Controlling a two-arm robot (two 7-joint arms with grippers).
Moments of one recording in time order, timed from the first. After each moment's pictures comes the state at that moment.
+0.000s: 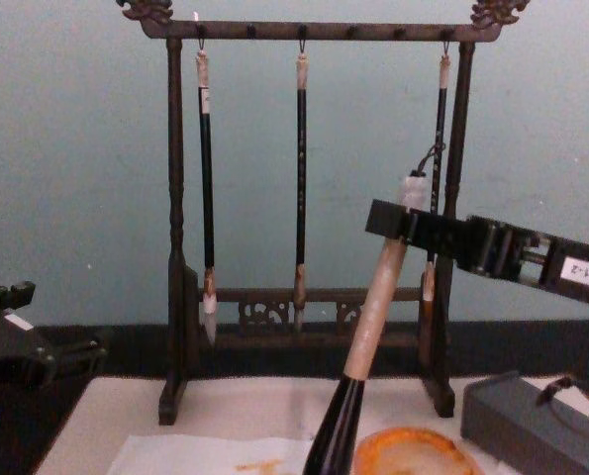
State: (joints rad) left arm -0.20 0.60 0.45 -1.41 -0.25 -0.12 0.03; right arm 0.24 0.52 -0.47 -1.61 0.83 0.08 0.61
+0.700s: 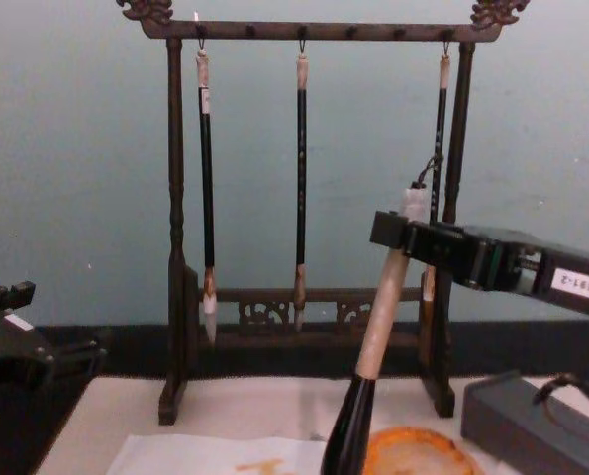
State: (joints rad) left arm -0.20 0.60 0.45 -1.41 -0.25 -0.12 0.03; right arm 0.27 0.52 -0.50 -1.57 0.77 0.02 0.58
